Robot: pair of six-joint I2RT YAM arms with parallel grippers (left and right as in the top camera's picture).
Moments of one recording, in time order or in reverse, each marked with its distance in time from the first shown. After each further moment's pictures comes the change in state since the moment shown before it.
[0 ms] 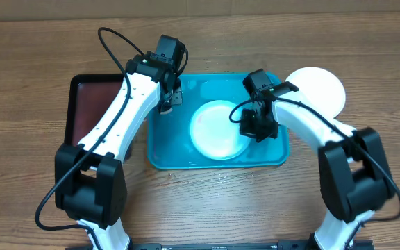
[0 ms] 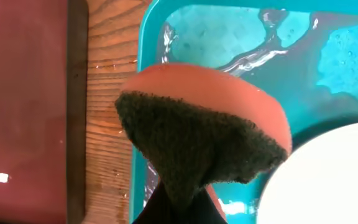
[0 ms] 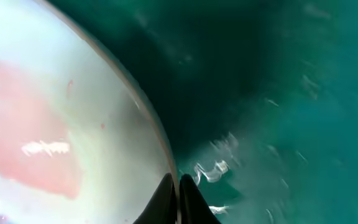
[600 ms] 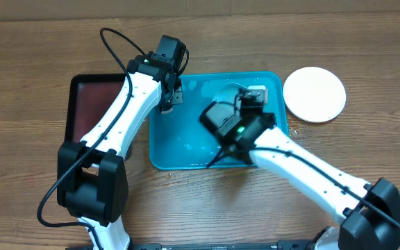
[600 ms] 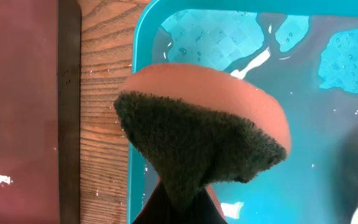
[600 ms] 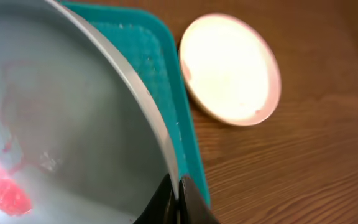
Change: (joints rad) left arm 0.000 0.018 0.000 0.022 0.005 0.005; right arm 0.400 -0.243 0.000 -0.188 0.906 0.219
